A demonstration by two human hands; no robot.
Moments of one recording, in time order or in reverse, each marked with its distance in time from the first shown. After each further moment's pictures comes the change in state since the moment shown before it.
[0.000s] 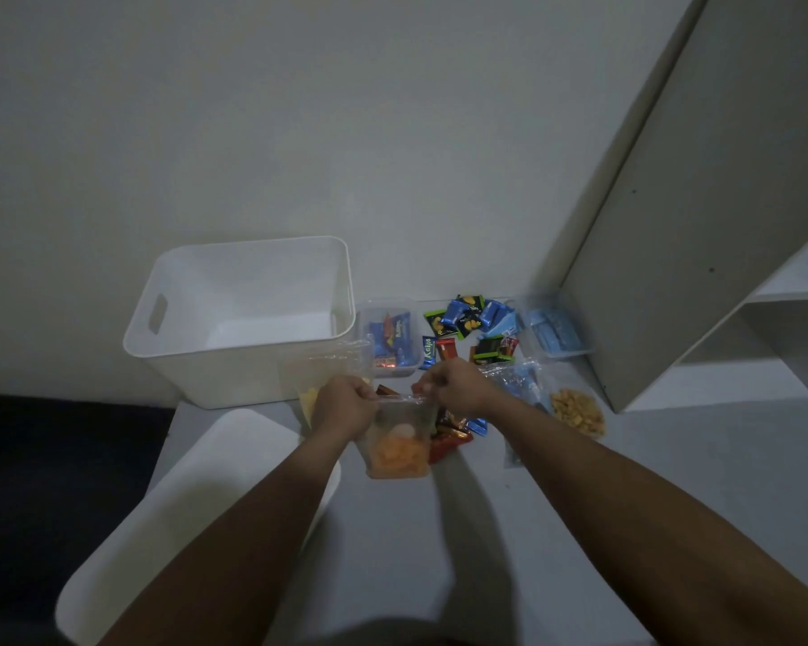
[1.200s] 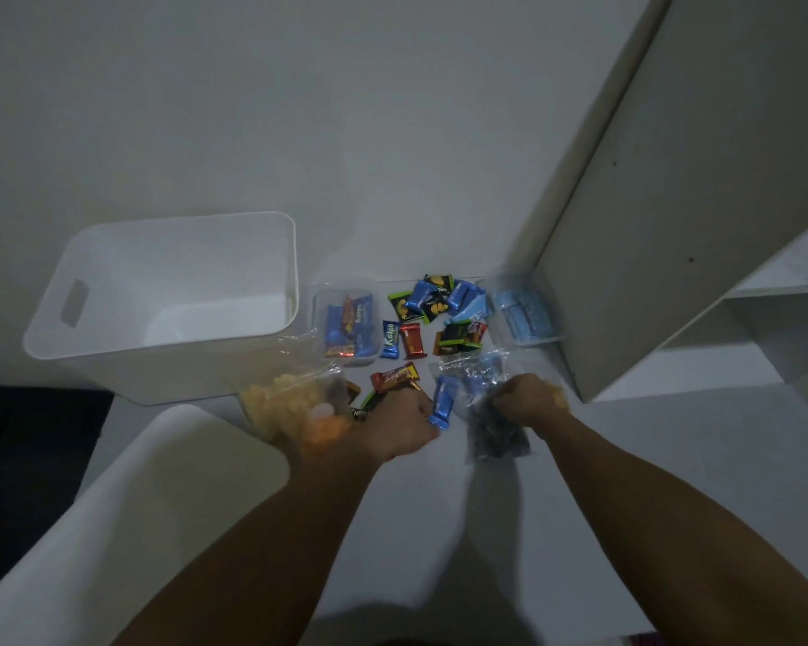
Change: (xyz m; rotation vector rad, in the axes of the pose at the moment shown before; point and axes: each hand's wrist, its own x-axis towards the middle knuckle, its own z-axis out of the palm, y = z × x) left_hand -0.003 0.049 0.107 0.269 -0.522 0.240; right_hand -0.010 0.147 -0.054 -0.102 0.179 0.535
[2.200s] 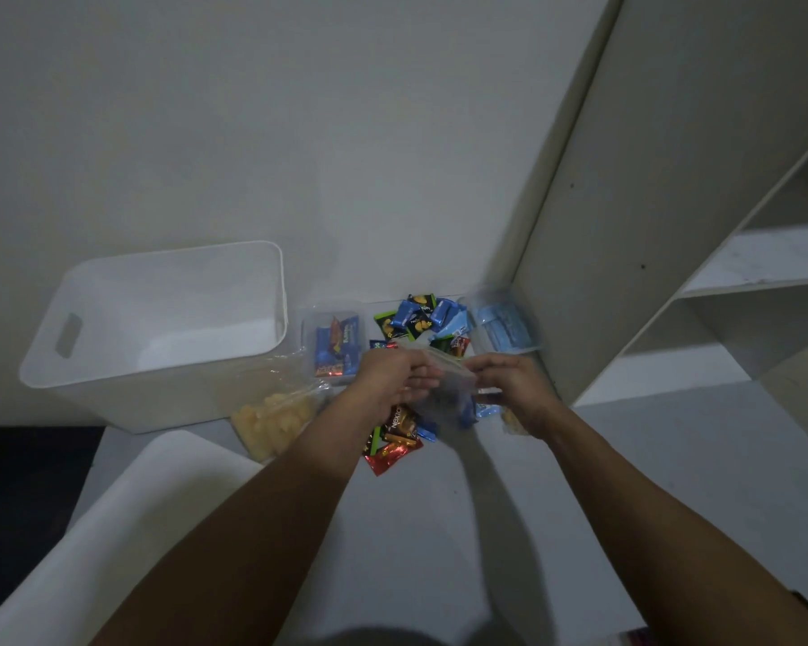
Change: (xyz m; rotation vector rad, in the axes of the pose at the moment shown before) left_hand -0.010 0.061 -0.051 -0.992 0.124 -0.181; right_hand -0.058 -0.023 -0.048 0.855 -0.150 -0.357
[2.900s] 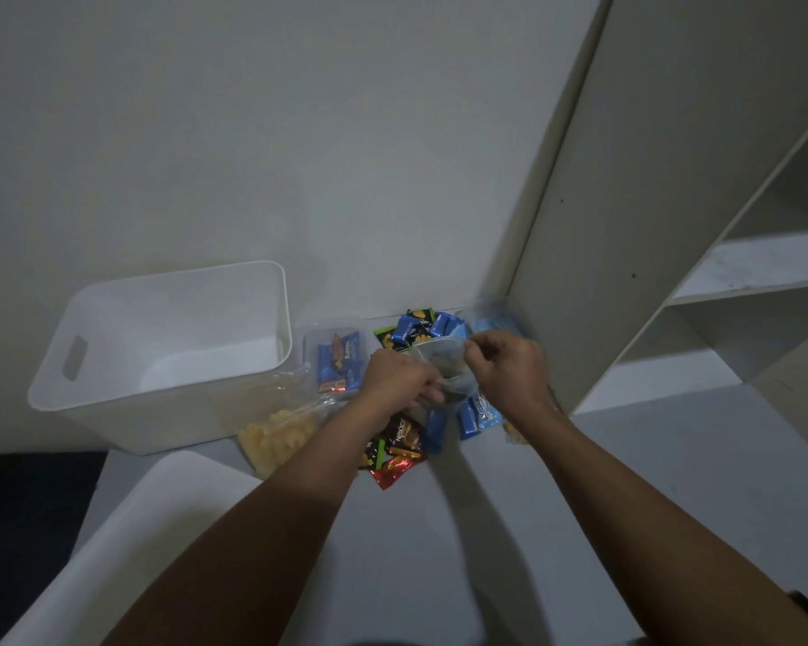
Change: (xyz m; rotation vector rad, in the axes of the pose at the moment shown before) left_hand -0.017 0.015 -0.003 0.406 0.014 0.187; right_hand -0.004 -0.034 0.027 -0.672 0.516 -0.493
